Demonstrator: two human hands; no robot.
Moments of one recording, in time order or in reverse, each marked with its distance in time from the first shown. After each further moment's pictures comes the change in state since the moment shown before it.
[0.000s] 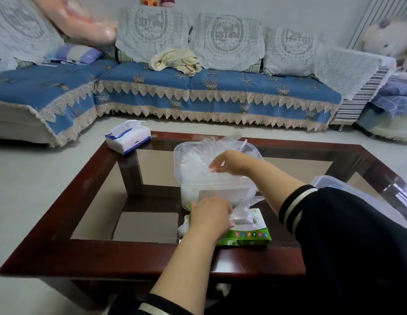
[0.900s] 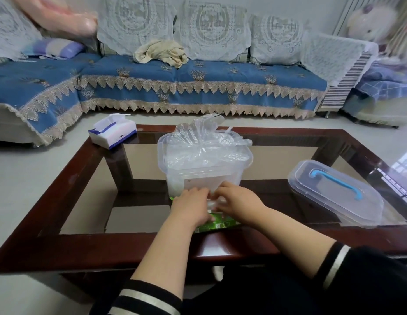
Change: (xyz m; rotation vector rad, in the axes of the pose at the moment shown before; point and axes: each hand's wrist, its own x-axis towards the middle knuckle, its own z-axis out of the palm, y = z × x) left_hand 0.004 -0.014 0.014 0.018 -0.065 -0.011; right_hand -0.108 0.016 0.085 -0.042 0.164 0.039
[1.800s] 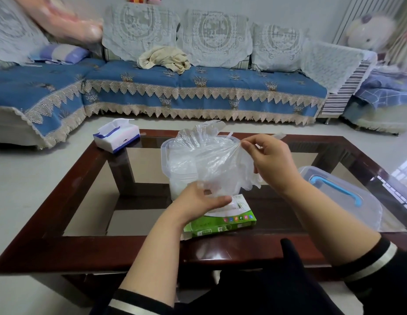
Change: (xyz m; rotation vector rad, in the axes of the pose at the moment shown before) left_hand -0.020 0.004 -0.032 -0.911 0.036 0.120; right_hand -0.007 -0.005 -0.104 0.410 0.658 -0.012
